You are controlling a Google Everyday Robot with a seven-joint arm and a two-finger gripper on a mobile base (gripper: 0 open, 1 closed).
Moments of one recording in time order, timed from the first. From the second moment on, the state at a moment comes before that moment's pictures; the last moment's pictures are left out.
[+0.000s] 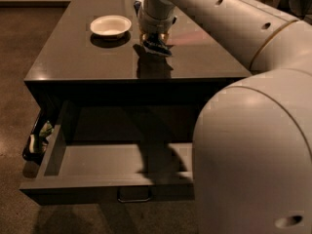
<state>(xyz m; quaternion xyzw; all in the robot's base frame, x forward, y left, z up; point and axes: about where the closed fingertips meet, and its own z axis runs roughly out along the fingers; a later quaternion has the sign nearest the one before) 0.757 0.001 0.878 -0.07 0.96 0.08 0.25</state>
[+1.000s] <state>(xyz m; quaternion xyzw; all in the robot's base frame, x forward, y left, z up) 0.757 0.001 0.878 -0.07 0.96 0.08 0.24</state>
